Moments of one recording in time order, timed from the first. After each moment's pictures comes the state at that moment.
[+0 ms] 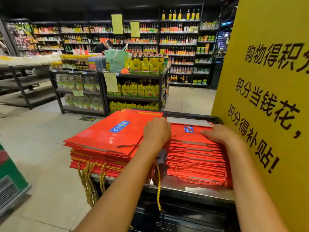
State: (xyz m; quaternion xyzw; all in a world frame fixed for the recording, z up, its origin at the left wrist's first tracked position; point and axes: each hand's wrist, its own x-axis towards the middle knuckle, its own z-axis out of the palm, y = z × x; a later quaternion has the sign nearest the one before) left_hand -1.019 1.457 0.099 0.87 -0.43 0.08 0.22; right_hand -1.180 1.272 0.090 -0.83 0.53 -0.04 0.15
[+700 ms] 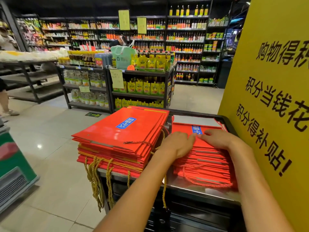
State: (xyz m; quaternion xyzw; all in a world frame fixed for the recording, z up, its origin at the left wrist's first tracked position) left_hand -1.058 1.457 0.077 0.82 -0.52 -0.10 0.22; right_hand -1.174 1.302 0.088 -0.90 0.42 0.04 0.12
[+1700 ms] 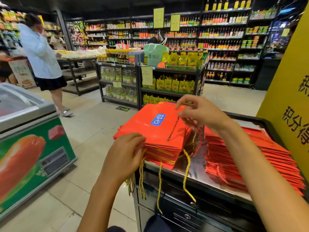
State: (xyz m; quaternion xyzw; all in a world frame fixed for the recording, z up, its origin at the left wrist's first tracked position) left_hand -0.989 1.709 0.053 0.83 -0.42 0.21 0.29; right_hand -1.084 1.449 0.166 -0.85 0.03 -0.14 0.50
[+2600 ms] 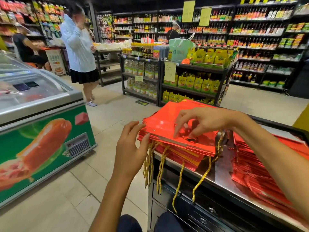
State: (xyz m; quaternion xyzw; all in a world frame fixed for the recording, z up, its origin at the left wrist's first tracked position) left_hand -0.987 1.739 0.044 0.80 -0.25 0.23 0.49; right_hand -1.025 1.481 0.173 -0.95 -0.20 0.12 0.22
